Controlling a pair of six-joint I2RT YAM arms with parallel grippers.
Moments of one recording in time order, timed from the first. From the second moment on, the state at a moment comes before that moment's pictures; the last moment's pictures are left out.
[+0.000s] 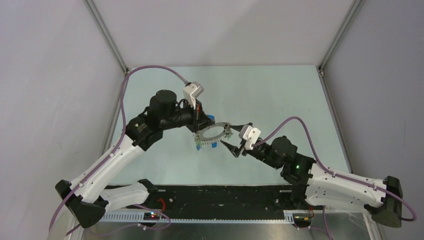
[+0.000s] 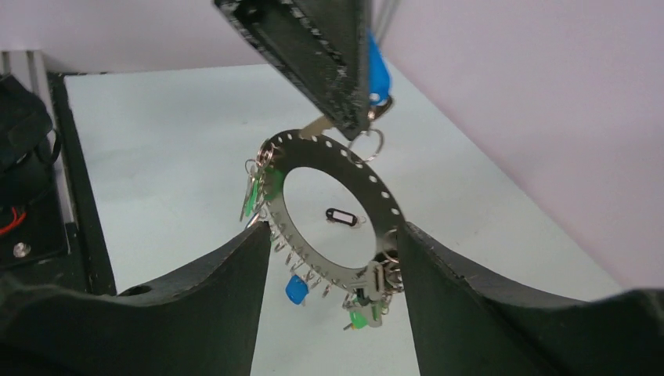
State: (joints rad) left arm -0.69 1.06 1.17 -0.49 0.37 -0.29; right arm 1.13 0.81 0.63 0.25 0.14 -0.26
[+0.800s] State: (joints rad) left arm -0.69 1.06 1.15 -0.51 0.43 -0.40; right arm 1.08 1.03 0.62 0.56 0.01 -0.40
